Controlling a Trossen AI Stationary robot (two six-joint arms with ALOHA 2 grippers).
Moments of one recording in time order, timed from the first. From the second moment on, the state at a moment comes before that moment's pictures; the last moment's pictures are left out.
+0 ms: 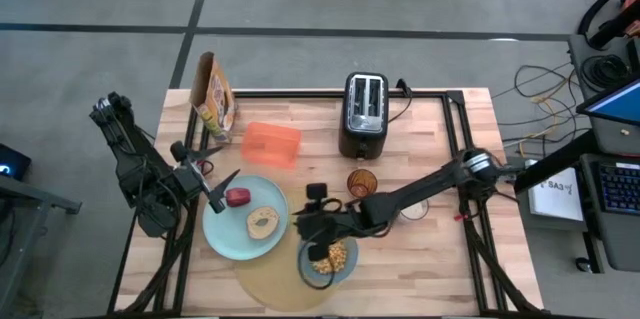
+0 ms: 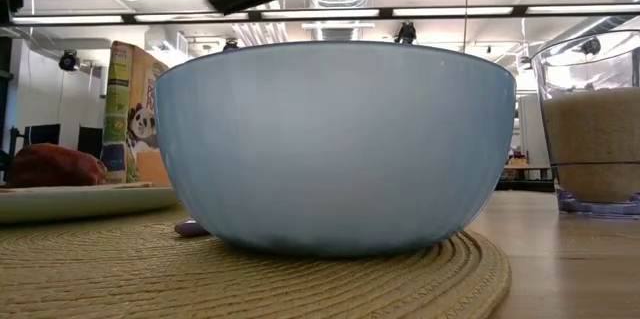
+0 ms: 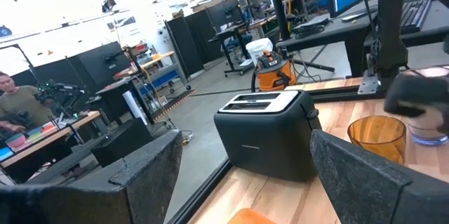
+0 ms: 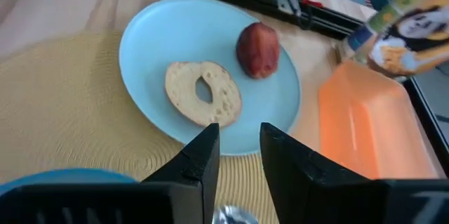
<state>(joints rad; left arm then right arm) -0.94 0.83 0.80 -0.59 -1.57 -0.30 0.35 2.02 1.67 -0.32 0.44 -0.07</state>
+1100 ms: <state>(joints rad) -0.94 1.00 0.73 -0.55 -0.91 -0.58 0.35 0.90 0.63 0.22 0.36 -0.22</state>
